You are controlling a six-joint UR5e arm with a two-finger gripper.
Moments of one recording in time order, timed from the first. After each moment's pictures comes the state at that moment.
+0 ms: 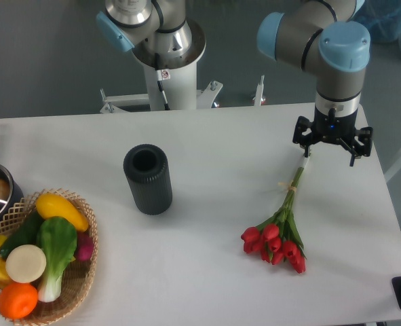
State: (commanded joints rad) arm 2.80 -1.85 -1.66 -0.96 1.58 1.19
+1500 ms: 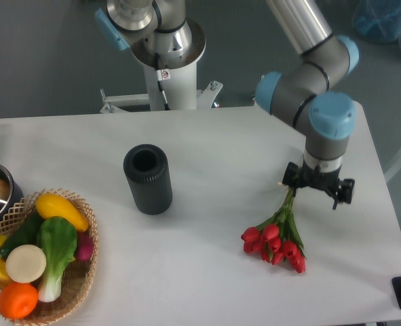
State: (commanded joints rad) arm 2.71 -2.12 -1.60 -0.82 1.58 1.16
